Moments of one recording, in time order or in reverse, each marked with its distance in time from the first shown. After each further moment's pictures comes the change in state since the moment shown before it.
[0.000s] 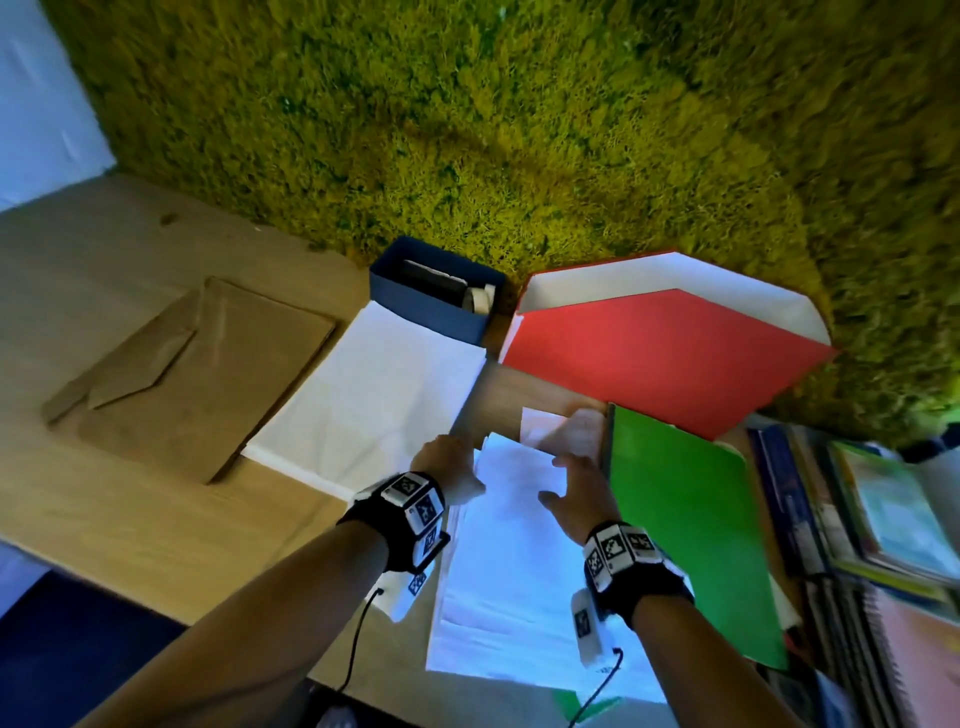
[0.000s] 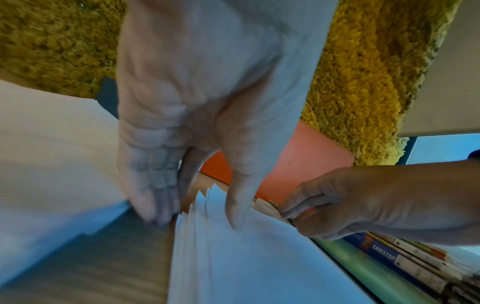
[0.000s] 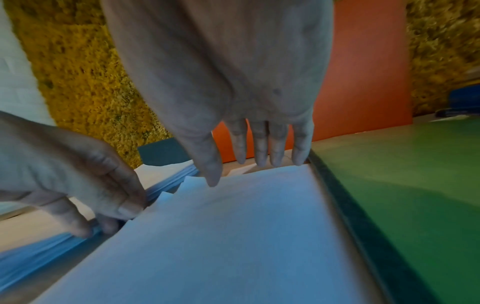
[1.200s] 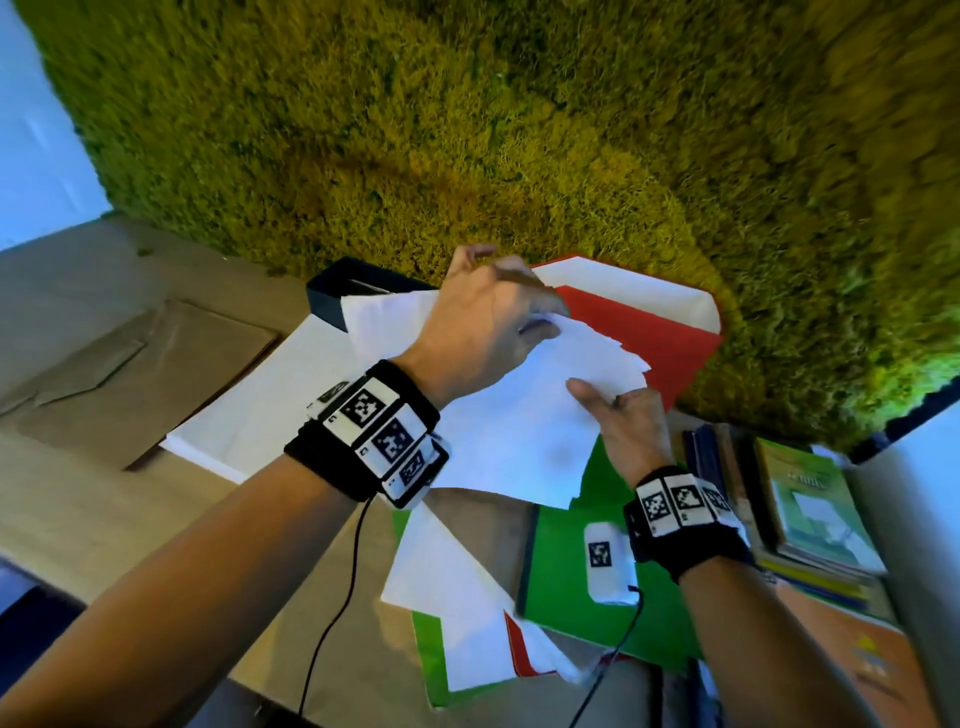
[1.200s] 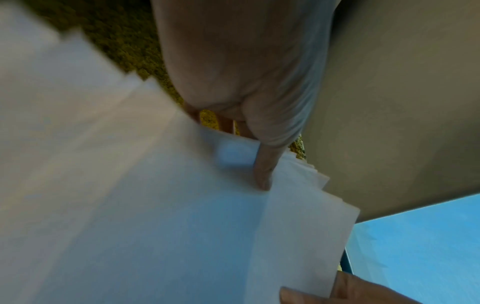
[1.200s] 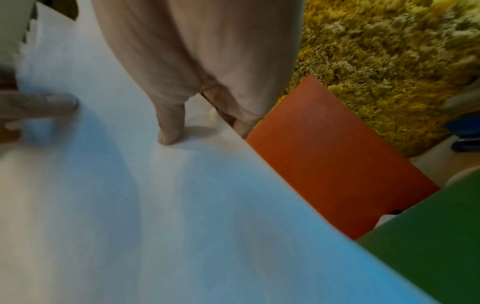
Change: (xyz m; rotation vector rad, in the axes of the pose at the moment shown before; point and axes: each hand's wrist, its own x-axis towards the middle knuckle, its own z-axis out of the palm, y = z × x) left_hand -0.072 0.206 -0.100 0.139 0.970 0.814; right_hand -0.004 0.074 -0.166 0.924 0.249 -0.253
